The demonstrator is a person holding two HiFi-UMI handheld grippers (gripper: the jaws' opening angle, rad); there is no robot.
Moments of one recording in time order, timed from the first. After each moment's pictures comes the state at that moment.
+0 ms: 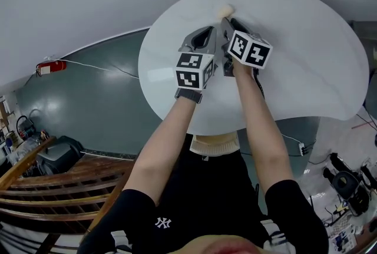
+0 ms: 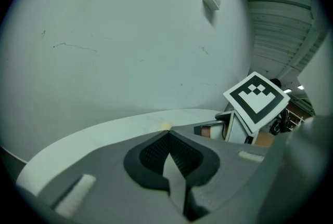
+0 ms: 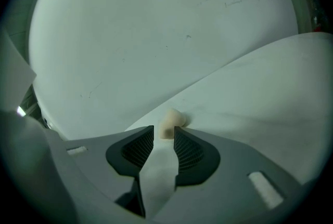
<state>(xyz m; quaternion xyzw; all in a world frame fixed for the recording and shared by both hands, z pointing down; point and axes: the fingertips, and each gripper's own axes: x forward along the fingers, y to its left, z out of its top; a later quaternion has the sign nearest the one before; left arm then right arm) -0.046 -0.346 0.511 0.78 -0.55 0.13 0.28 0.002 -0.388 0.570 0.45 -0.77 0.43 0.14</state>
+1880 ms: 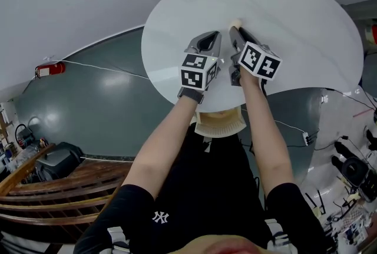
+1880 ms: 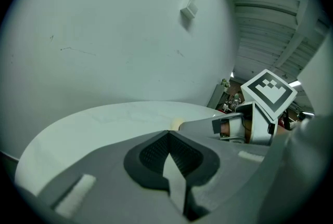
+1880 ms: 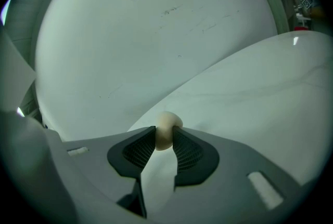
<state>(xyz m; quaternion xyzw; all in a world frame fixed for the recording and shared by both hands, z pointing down) -0.006 -0.225 0.489 0.81 -0.49 0.13 0.27 0.056 -0.252 0.520 0.48 -0.76 0.43 0.10</state>
